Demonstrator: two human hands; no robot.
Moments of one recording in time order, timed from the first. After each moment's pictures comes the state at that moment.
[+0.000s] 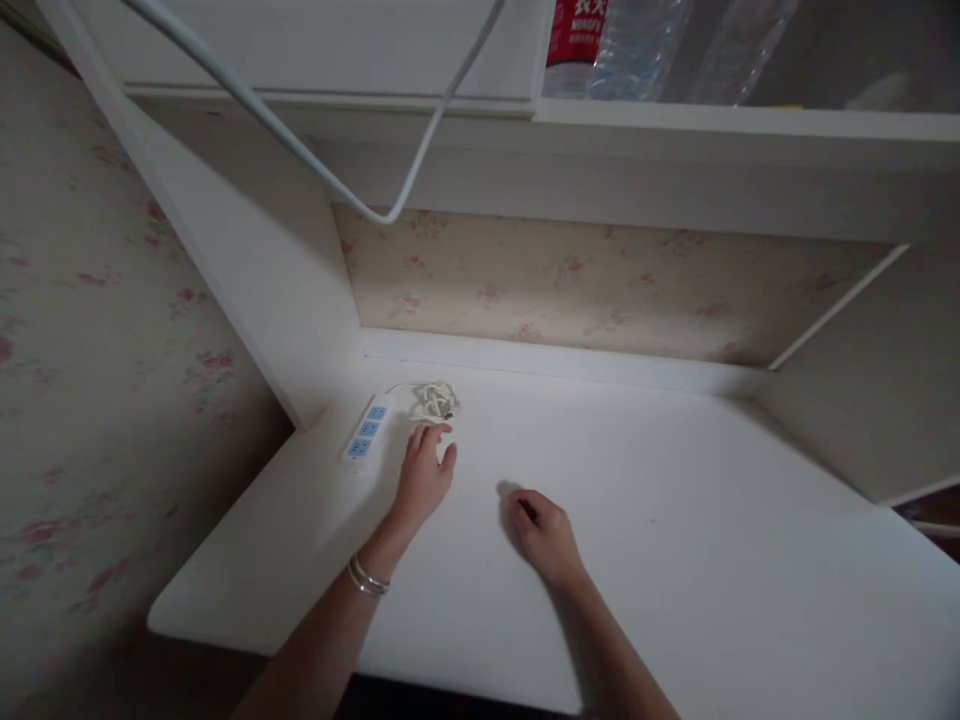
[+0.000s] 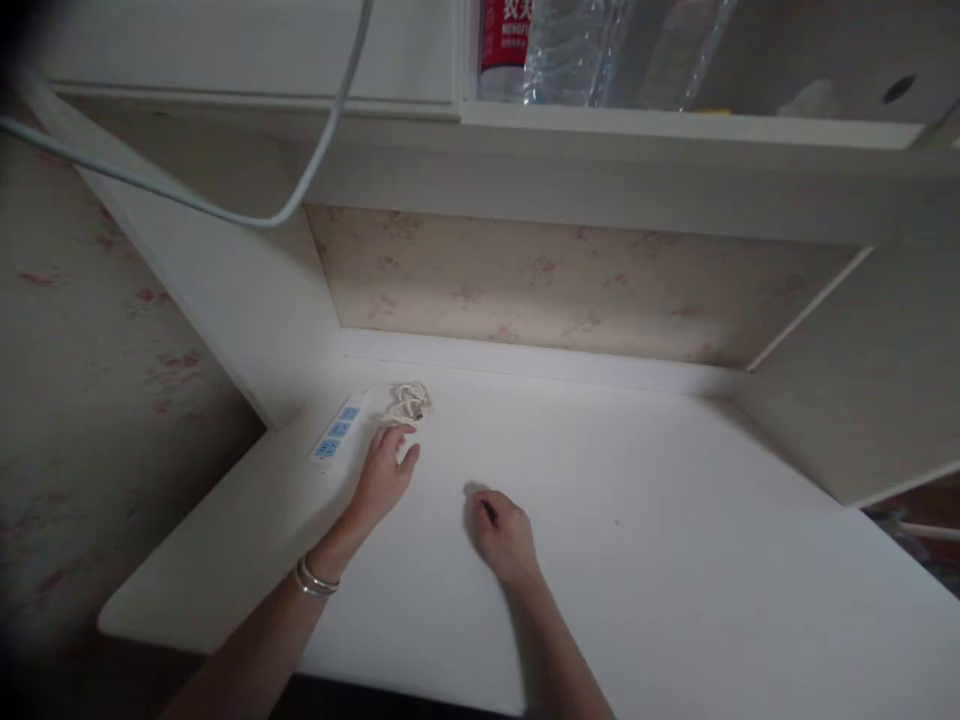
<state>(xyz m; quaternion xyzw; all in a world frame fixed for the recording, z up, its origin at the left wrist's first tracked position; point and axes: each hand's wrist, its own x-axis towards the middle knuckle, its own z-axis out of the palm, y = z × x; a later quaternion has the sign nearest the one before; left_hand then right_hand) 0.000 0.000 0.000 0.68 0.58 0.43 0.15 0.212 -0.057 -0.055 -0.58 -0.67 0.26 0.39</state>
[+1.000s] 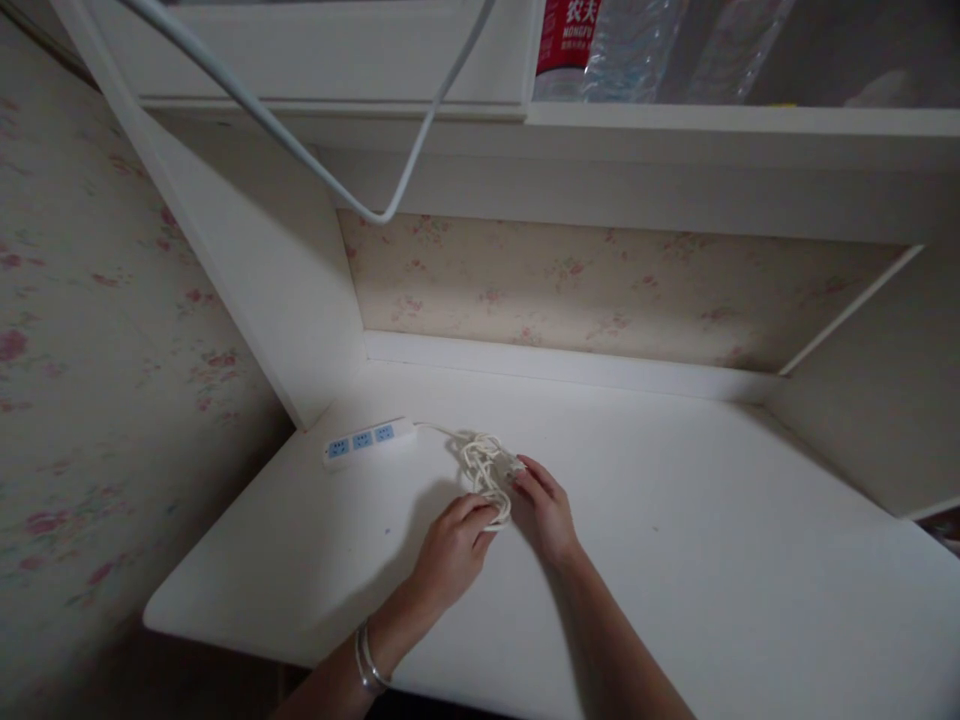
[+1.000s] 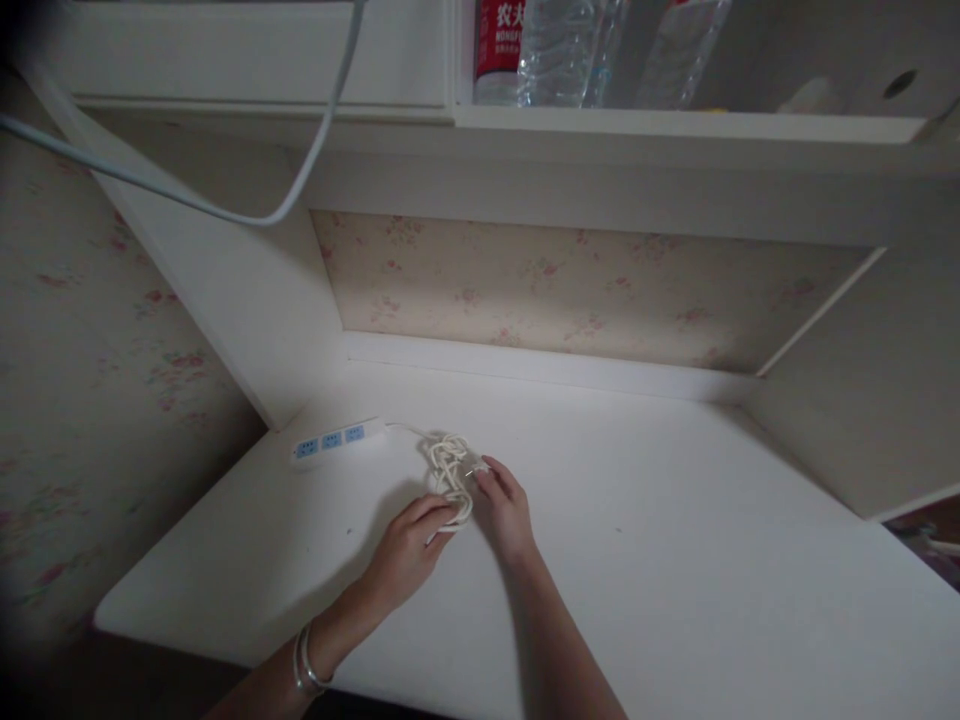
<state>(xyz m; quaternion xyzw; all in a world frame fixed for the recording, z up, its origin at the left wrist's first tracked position) 0.042 -0.074 -0.019 0.79 0.46 0.35 0.22 0.210 -0.021 -0.051 -0.46 -0.41 0.52 0.60</state>
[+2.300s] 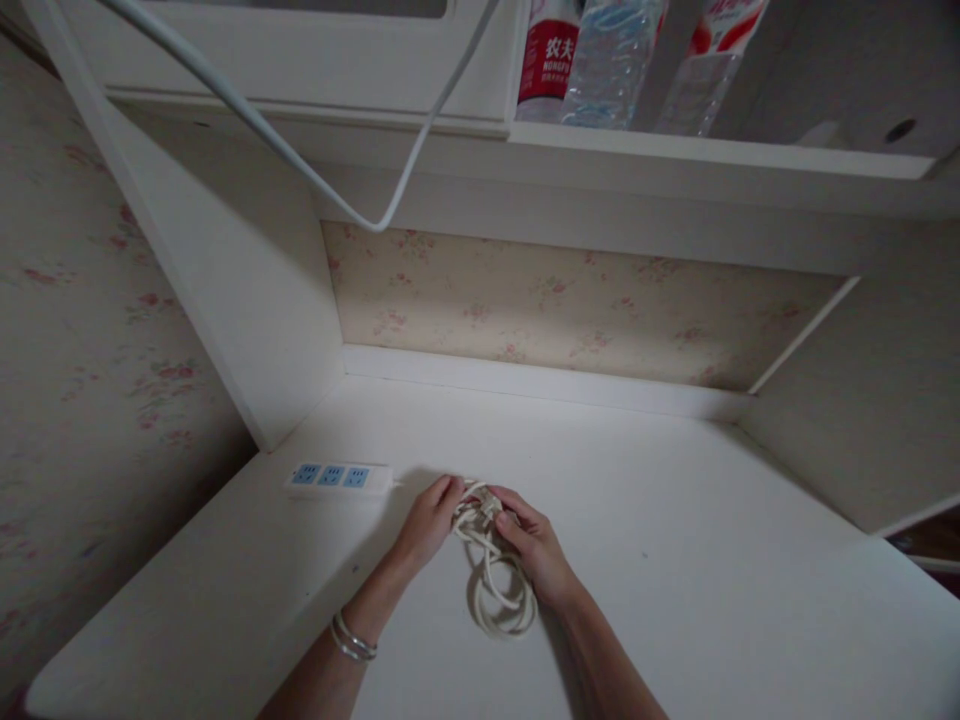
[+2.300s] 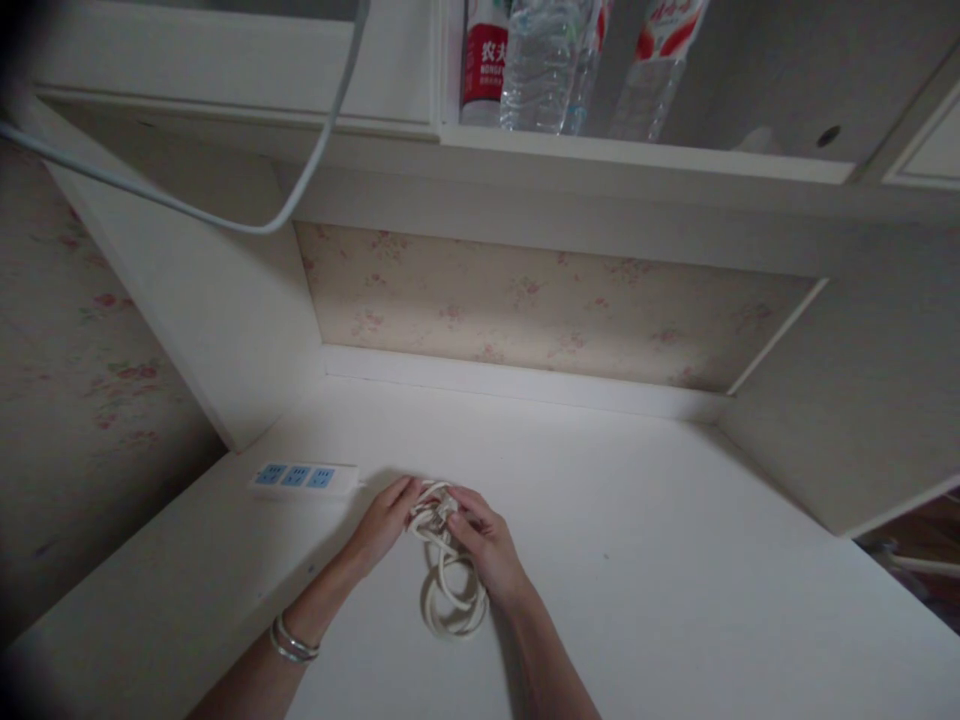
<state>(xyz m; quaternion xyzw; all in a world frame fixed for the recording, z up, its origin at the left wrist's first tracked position) 0.043 -0.005 -0.031 0.59 0.48 0.45 0.47 0.215 -0.033 -0.041 -0.36 -0.50 0.59 0.53</state>
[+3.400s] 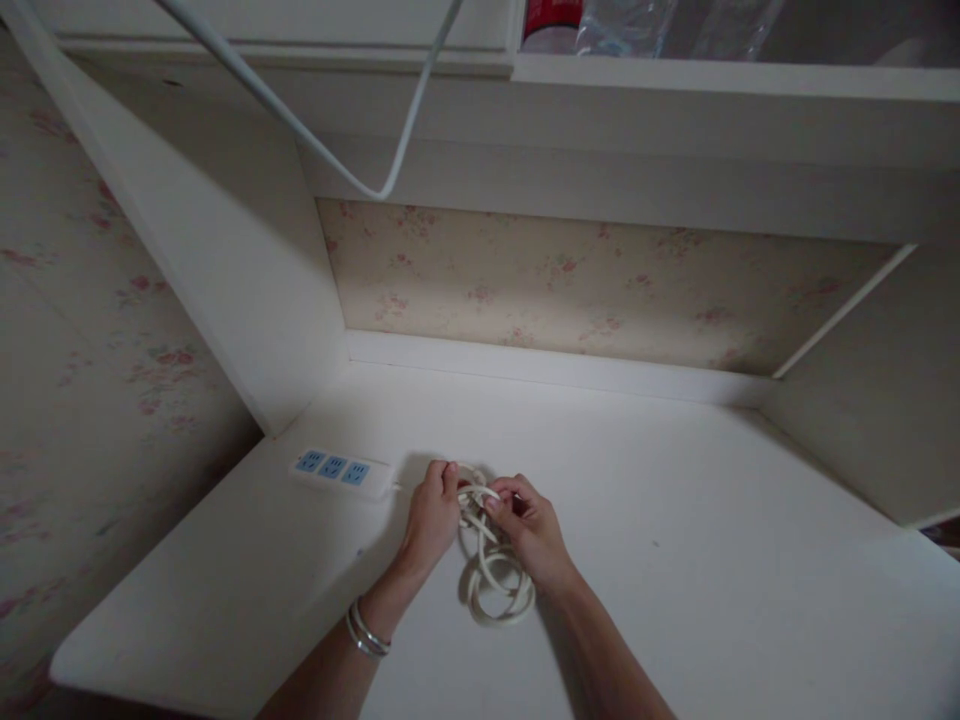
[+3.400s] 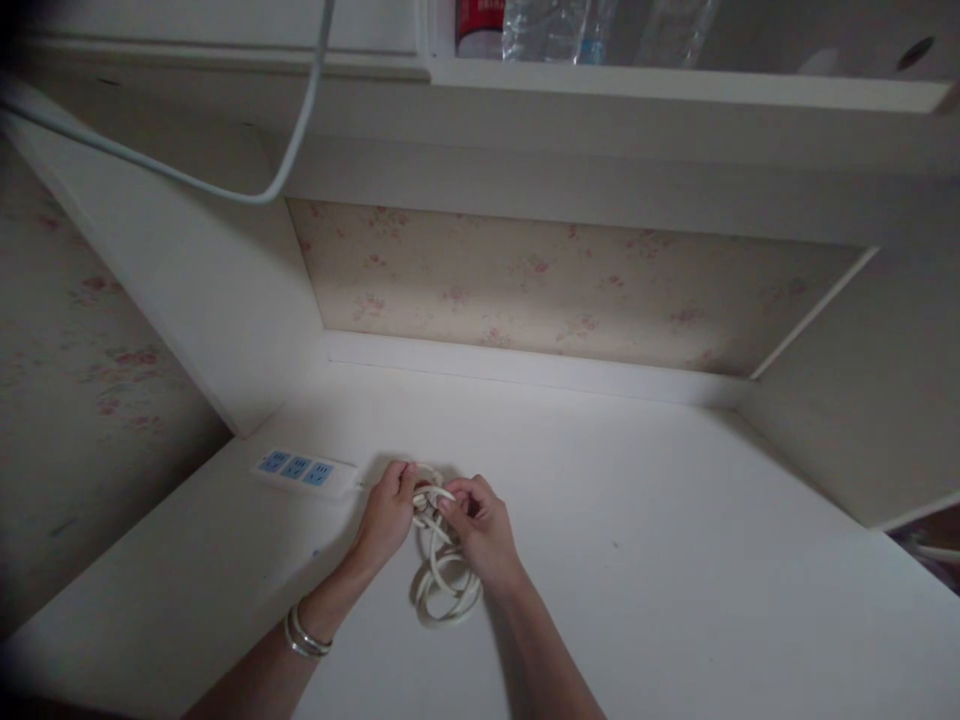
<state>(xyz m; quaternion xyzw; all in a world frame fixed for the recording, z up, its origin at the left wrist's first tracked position) 0.051 -0.007 -0.039 0.56 0.62 0.44 0.32 0.202 -0.032 -0.035 -0.42 -0.55 0.48 0.54</state>
